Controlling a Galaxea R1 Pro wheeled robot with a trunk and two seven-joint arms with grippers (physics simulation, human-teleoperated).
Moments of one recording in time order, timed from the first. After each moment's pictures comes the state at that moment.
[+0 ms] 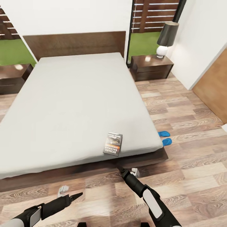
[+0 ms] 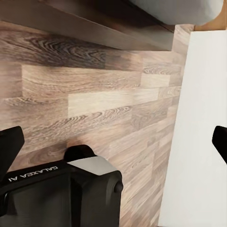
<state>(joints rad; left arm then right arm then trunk) -0.61 0.25 -0.15 -0.06 0.52 0.11 -1.12 -0.42 0.11 0.10 -0.78 -0.90 0.31 0.53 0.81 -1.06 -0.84</state>
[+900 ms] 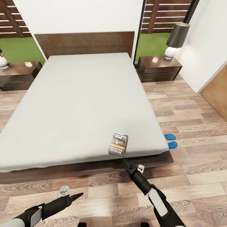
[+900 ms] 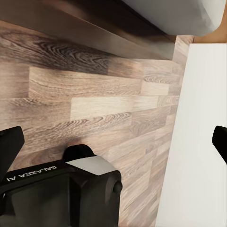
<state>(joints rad) -0.61 0.24 -0.15 -0.06 0.52 0.11 -1.11 -0.42 0.10 -0.02 -0.77 -0.91 0.32 0.80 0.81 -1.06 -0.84</state>
